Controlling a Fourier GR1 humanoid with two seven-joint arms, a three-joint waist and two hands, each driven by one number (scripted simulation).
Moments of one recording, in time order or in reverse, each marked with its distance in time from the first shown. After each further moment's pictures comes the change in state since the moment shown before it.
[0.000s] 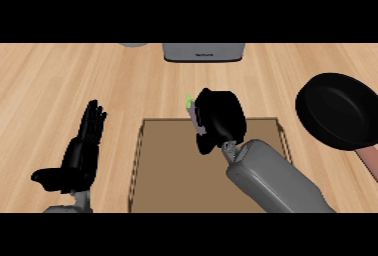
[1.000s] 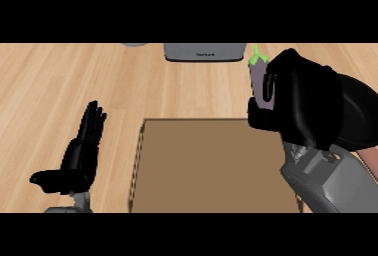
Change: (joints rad) left arm 0.008 -0.007 0.012 0.001 -0.005 -0.026 -0.013; right arm 0.043 -0.134 -0.238 -0.439 0.291 0.154 0.229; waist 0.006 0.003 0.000
